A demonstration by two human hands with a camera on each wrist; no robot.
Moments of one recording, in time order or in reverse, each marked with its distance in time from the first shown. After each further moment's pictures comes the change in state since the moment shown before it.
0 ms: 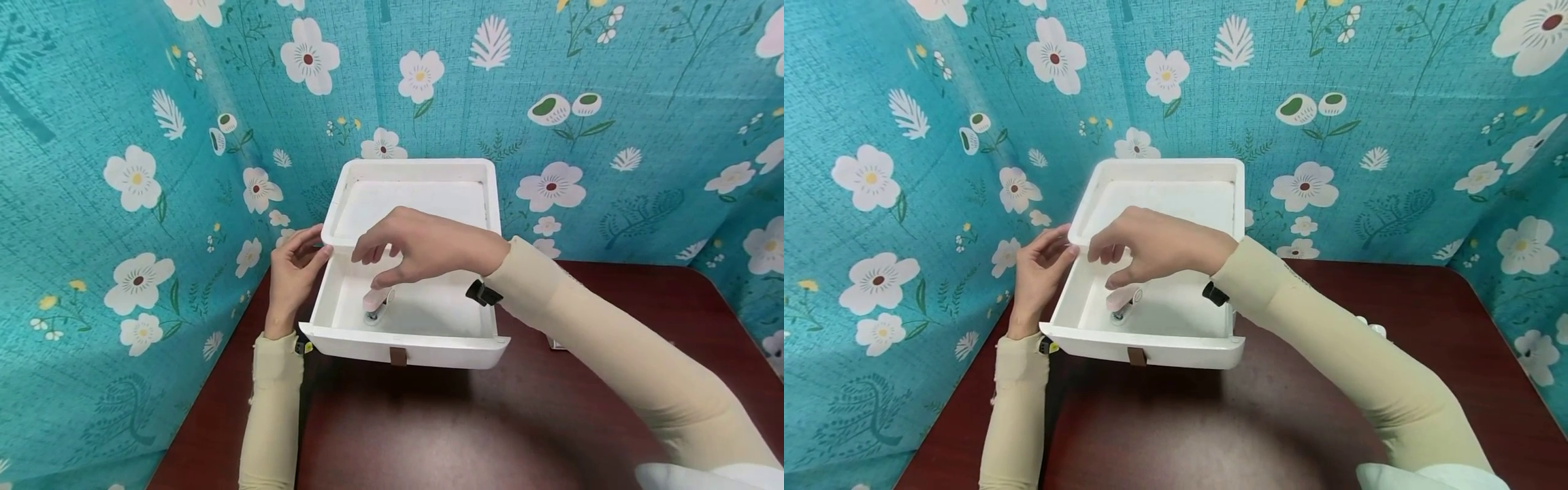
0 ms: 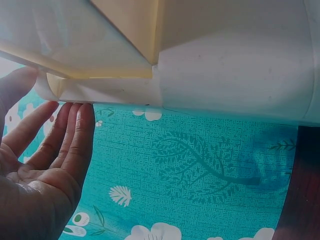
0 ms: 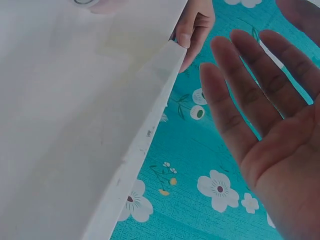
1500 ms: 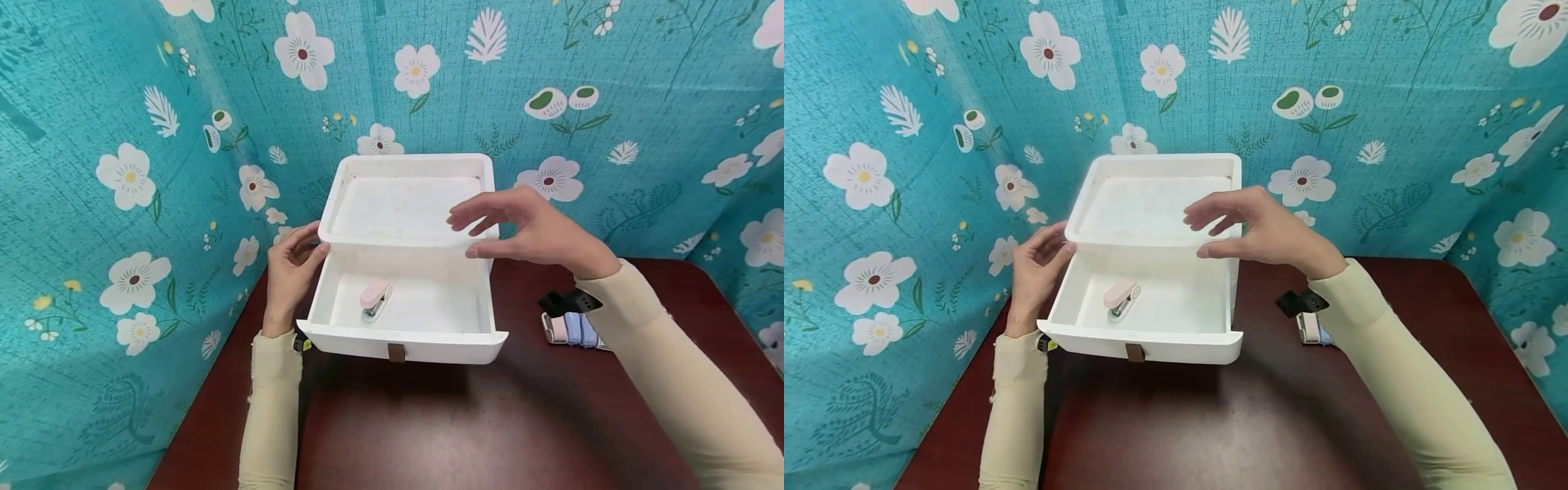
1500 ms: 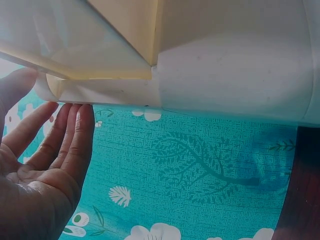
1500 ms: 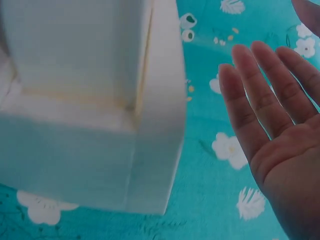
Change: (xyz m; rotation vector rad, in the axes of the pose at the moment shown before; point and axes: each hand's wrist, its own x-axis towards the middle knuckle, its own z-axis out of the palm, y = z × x) left_hand 0.000 0.002 0.001 0.007 0.011 0.011; right_hand -0.119 0.041 -0.015 0.239 0.403 0.204
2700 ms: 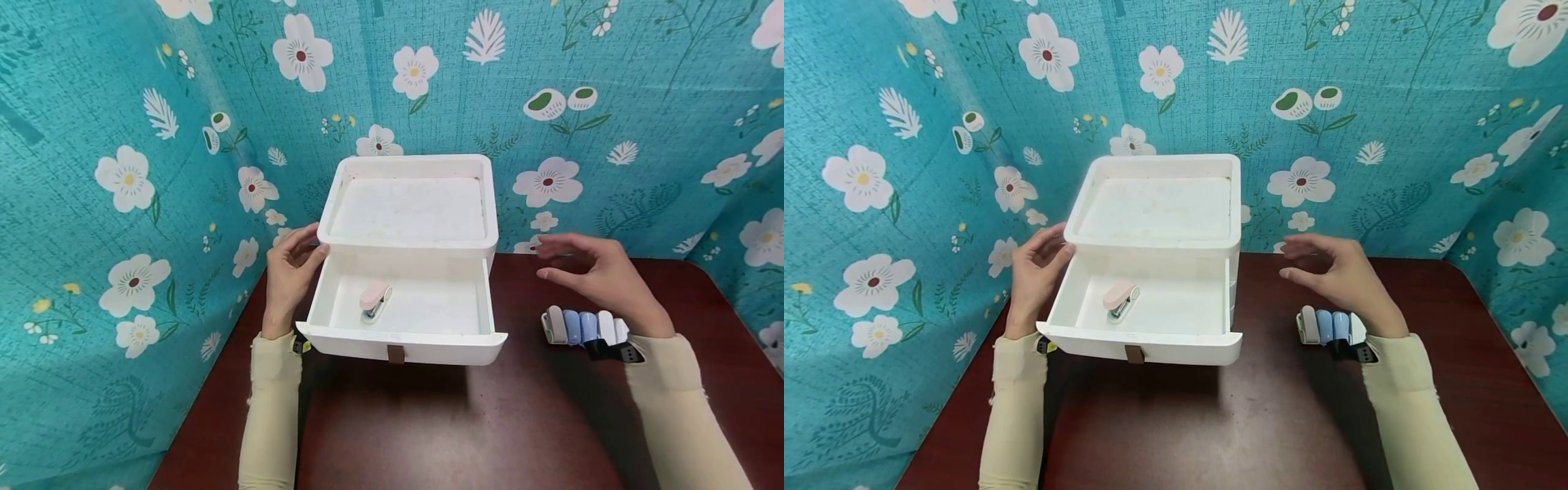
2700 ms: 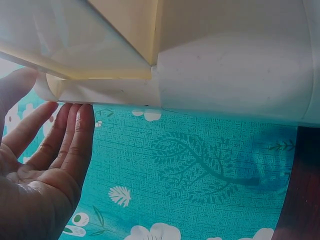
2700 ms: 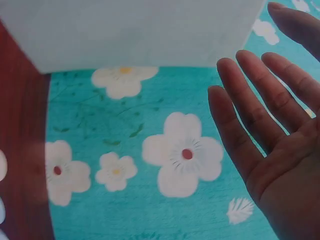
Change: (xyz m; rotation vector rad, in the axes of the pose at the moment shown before) left_hand -0.001 0.000 0.000 -0.004 0.003 0.016; right_hand -0.114 0.080 0.005 -0.082 0.351 0.330
